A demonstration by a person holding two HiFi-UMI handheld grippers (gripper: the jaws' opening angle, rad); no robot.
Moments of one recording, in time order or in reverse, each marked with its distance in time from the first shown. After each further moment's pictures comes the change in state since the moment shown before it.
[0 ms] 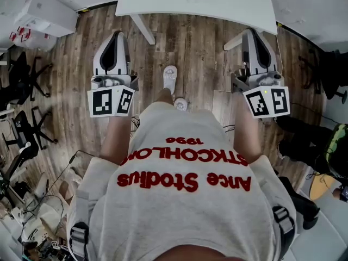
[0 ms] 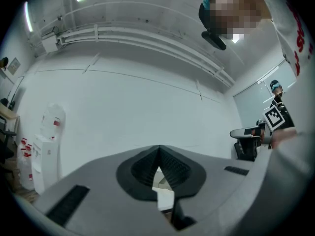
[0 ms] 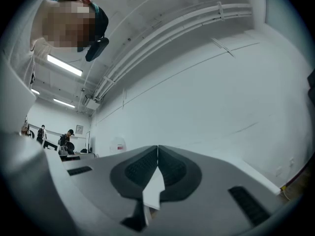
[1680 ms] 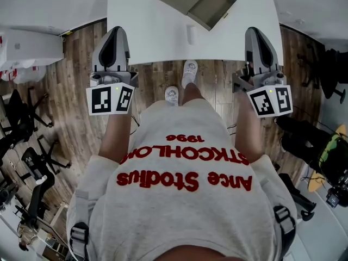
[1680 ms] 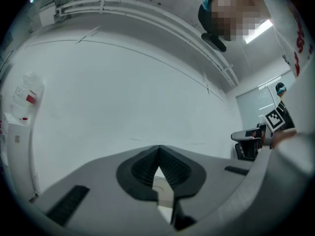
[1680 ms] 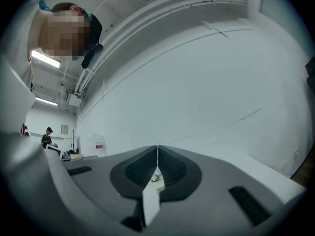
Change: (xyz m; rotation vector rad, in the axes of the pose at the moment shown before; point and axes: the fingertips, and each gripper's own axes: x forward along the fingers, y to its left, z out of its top) left arm 0.250 0.087 -0.066 -0.072 0.058 -0.106; right arm 0.202 -0.120 -0.043 0.070 0.055 -0.114
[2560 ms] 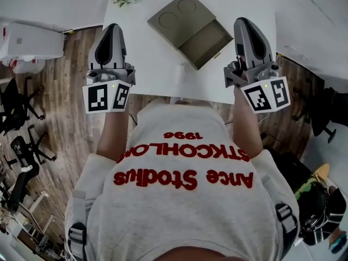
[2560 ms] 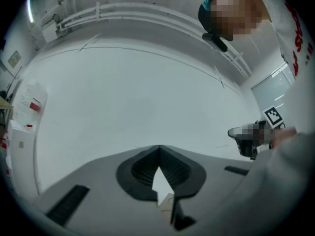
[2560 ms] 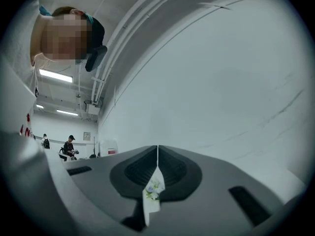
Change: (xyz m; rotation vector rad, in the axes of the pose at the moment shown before) left arm 0.136 0.014 -0.009 0.045 -0.035 0.183; right arm 0.163 -0.081 0.021 0.043 -0.006 0.284
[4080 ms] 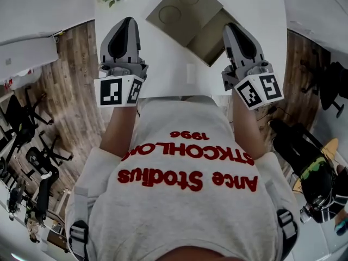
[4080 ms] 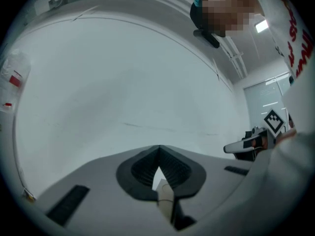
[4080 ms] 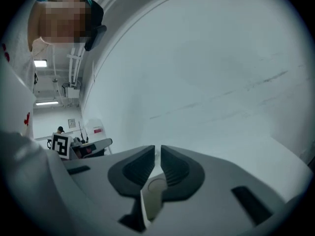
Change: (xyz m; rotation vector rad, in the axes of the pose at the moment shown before) left arm 0.057 -0.012 -0.062 -0.051 0.151 -0.176; right arm 0.005 -0.022 -0.103 0.069 0.291 -0.185
